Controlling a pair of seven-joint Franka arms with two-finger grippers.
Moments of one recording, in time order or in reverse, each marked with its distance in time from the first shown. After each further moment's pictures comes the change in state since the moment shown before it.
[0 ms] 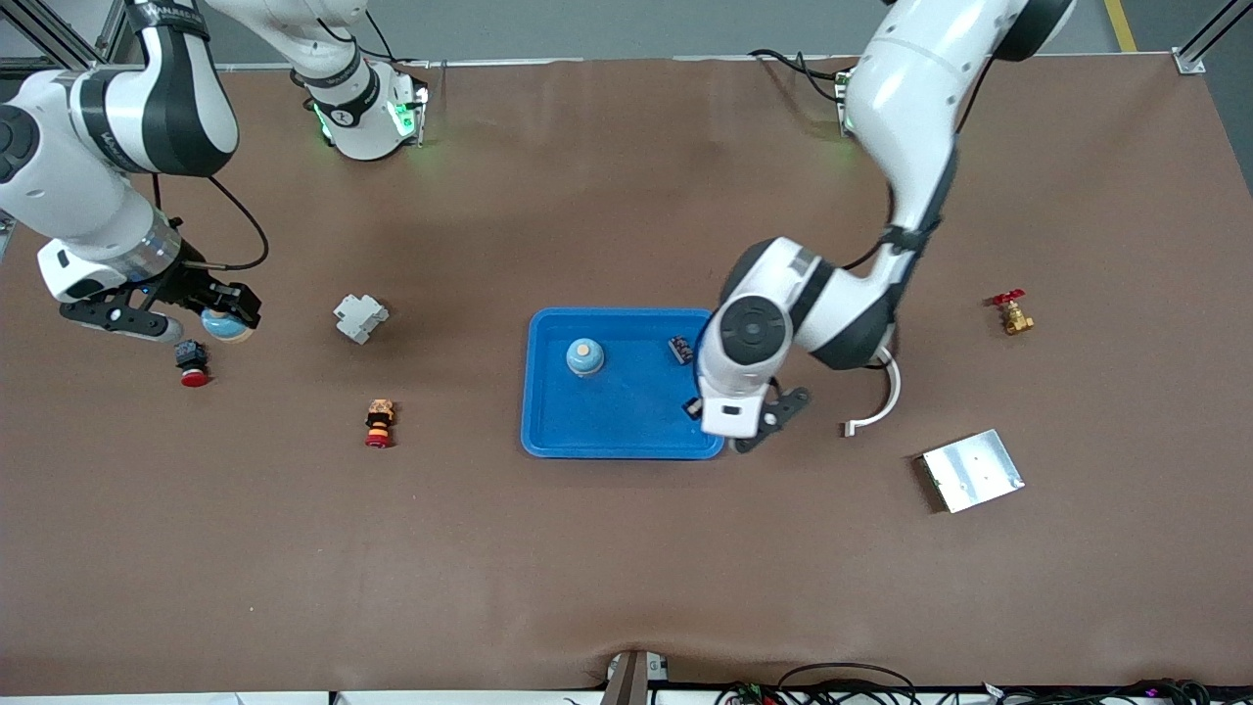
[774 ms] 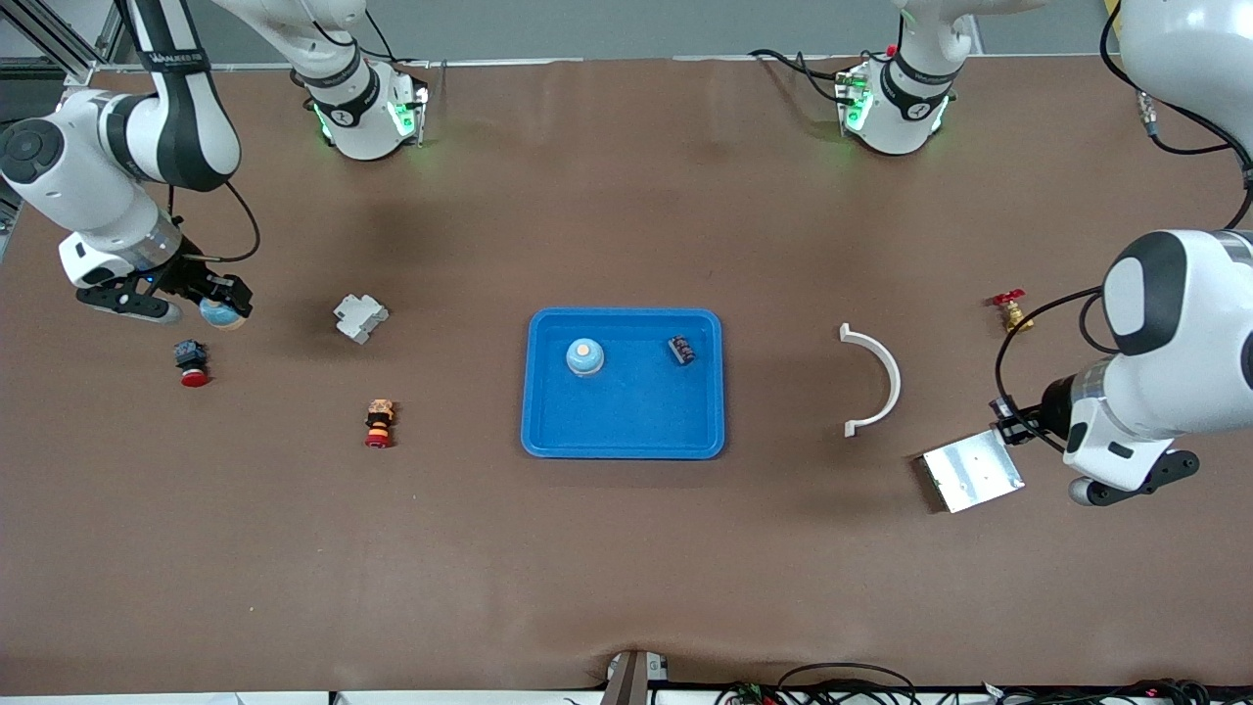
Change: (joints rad) left arm 0.491 -0.180 0.003 -0.021 -0.001 -0.182 0.877; right arm -0.097 -0.006 -0.090 -0.254 0.001 0.283 -0.182
